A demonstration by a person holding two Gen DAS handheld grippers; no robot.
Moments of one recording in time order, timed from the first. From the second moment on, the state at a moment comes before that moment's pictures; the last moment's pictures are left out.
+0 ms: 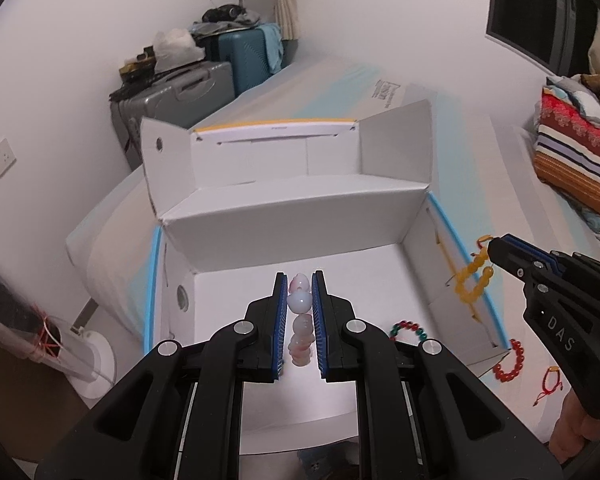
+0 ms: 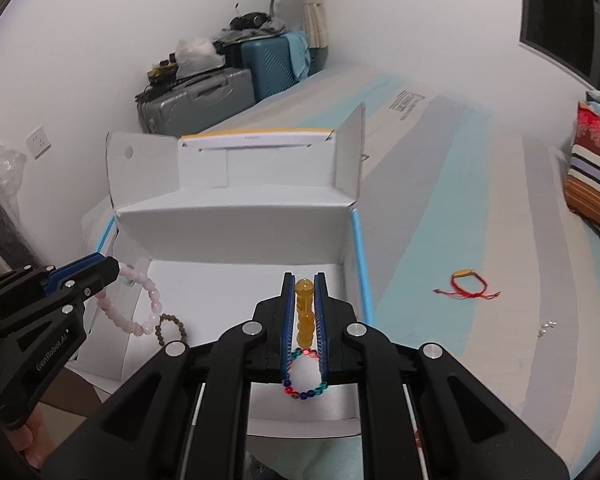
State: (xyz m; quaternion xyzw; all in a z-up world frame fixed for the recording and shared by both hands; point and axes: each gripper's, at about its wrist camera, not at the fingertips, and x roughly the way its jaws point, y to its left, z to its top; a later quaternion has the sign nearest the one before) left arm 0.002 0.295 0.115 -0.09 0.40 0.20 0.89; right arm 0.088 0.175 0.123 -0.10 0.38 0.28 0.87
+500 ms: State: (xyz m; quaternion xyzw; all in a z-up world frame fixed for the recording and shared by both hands) left arm 0.000 0.328 0.065 -0.11 0.43 0.21 0.87; right arm 0.093 0.204 0.067 -0.12 0.42 0.29 0.85
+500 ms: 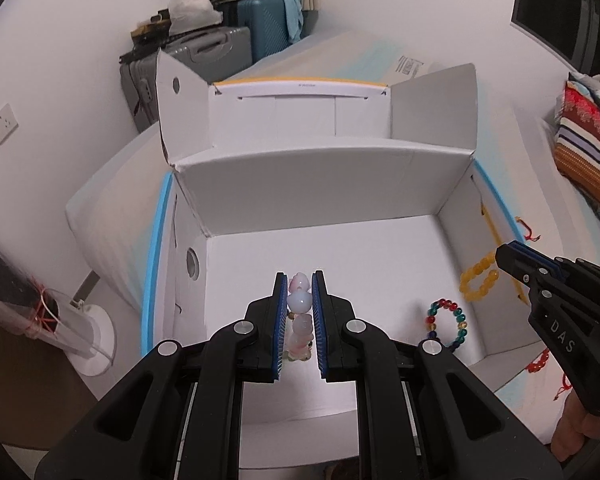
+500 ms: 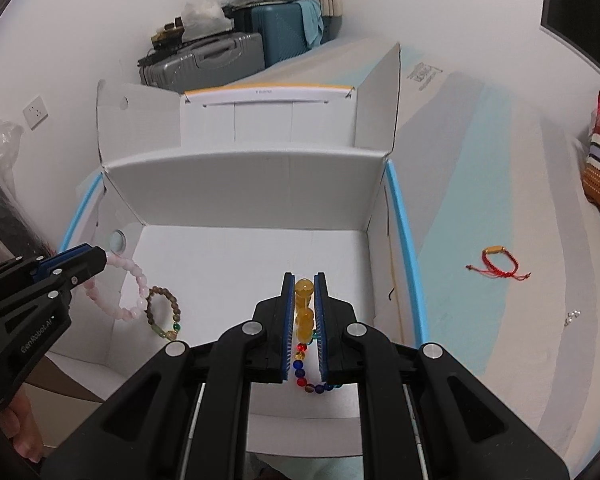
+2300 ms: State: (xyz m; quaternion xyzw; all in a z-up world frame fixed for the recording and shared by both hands) left arm -0.007 0.250 0.105 -0.08 0.39 0.18 0.90; right arm 0.079 0.106 0.119 -0.09 0.37 0.22 0.90
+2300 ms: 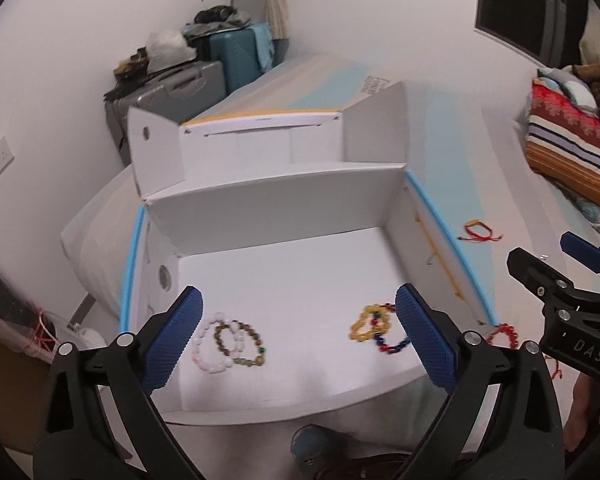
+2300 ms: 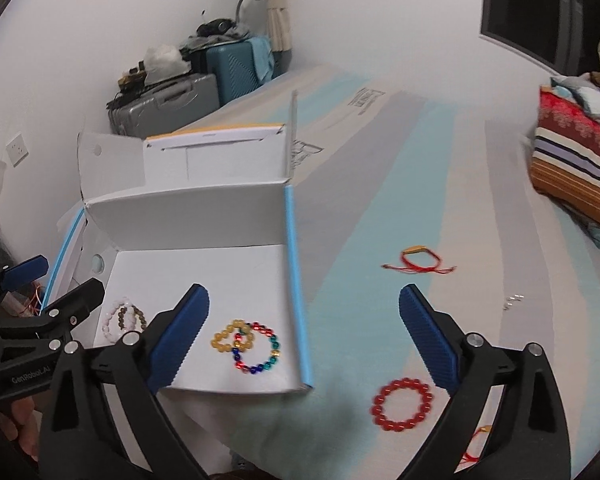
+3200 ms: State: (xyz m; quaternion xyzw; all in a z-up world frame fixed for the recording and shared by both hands) left arm 0.045 0.065 0.100 -0.02 0.38 0.03 0.92; right arm 0.082 -0.098 0.102 -0.03 0.40 0.09 0.91
